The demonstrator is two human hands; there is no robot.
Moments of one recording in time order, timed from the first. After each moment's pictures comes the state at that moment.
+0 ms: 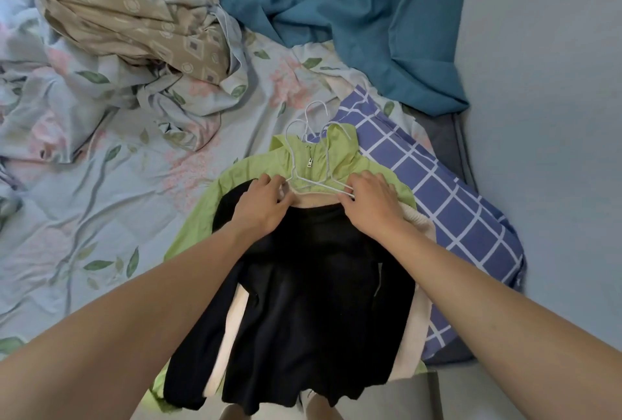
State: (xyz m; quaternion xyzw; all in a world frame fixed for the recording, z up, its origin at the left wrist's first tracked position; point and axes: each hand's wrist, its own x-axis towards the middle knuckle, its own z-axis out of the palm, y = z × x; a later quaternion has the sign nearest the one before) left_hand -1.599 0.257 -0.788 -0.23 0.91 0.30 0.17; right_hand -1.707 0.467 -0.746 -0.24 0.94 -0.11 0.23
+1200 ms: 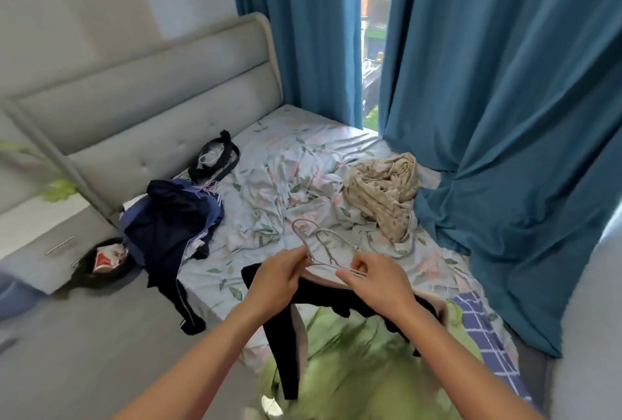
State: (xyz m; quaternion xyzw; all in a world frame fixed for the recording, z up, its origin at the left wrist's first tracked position) left_hand -1.261 0.252 -0.308 -0.38 0.87 0.27 -0.18; right_hand -1.471 0.359 -0.279 -0.53 0.79 -0.22 0.21
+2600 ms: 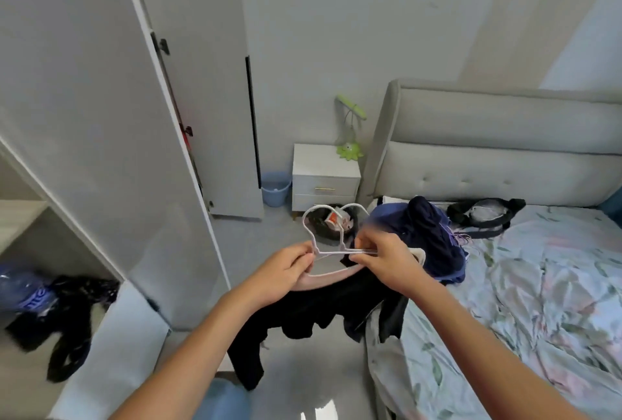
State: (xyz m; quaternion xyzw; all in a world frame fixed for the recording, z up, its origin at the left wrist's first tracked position) left_hand -0.638 0.245 -0.245 -0.67 0.55 0.36 -0.36; right_hand -0.853 0.091 -0.234 -0.88 0.35 -0.16 0.29
